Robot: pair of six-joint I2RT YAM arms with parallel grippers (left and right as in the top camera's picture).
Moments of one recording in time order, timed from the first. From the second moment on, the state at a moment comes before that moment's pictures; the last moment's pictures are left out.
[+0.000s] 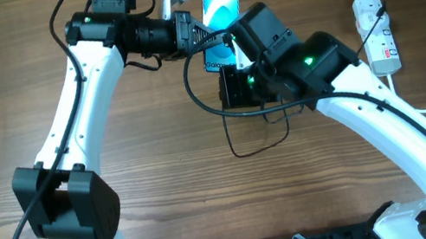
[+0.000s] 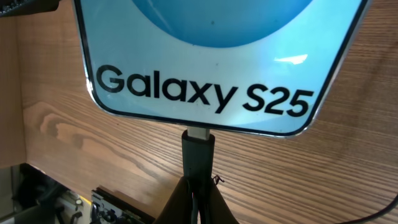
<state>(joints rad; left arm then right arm) -0.26 1.90 1.77 -0.92 1.04 -0.20 0.61 1.57 1.52 -1.00 -0.26 0.62</state>
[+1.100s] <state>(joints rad) -0.26 1.90 1.77 -0.91 1.04 -0.20 0.61 1.57 1.52 -0.99 -0.25 0.63</state>
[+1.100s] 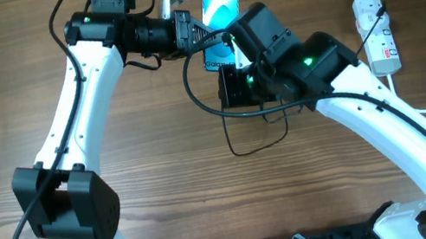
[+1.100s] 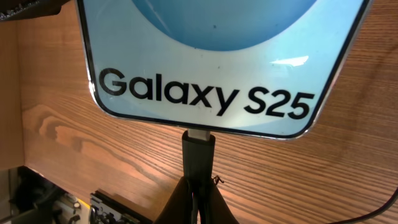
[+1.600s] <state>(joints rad) -0.26 1.90 1.77 -0.91 1.04 -0.20 0.61 1.57 1.52 -0.99 -0.22 0.62</state>
